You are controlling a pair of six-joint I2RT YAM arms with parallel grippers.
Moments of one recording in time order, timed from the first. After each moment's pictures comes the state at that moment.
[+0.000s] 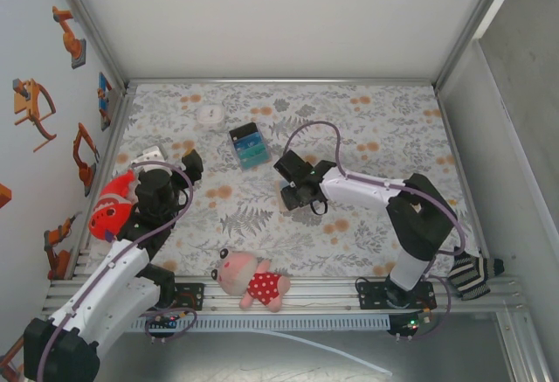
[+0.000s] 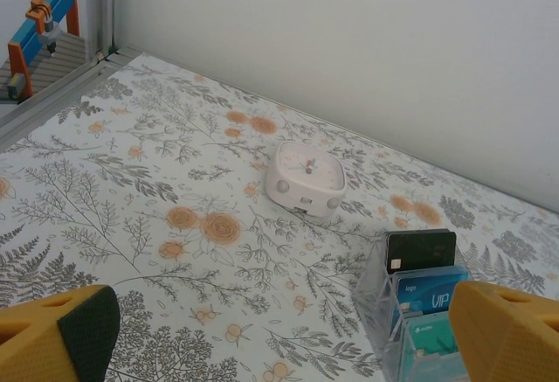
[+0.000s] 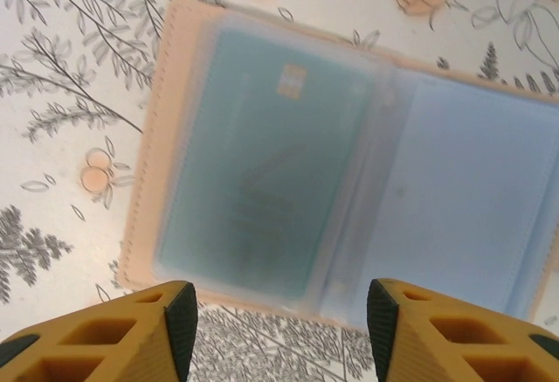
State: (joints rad) left arm -0.40 0.74 0.43 0.03 -0.42 -0.43; right arm 0.85 1.74 1.13 -0.61 0.15 0.34
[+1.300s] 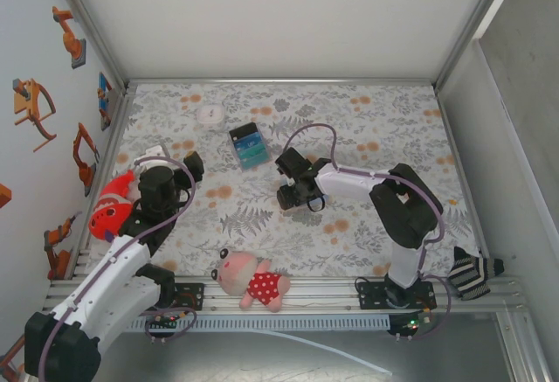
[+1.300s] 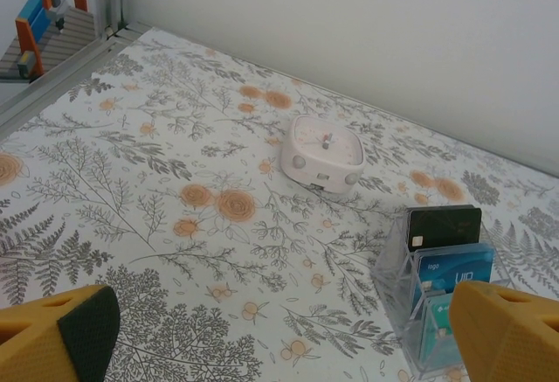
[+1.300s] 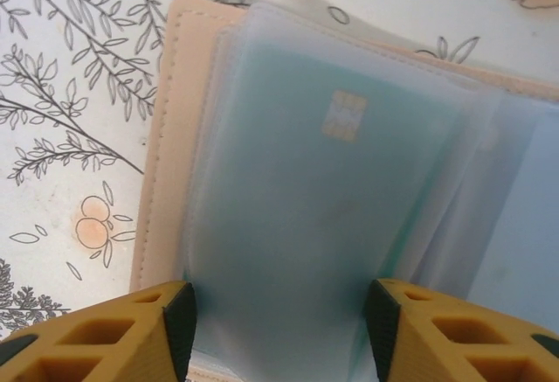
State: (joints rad) left arm -0.39 0.77 0.46 -0.02 -0.42 -0.43; right arm 0.78 1.84 1.11 -0.51 -0.02 0.33
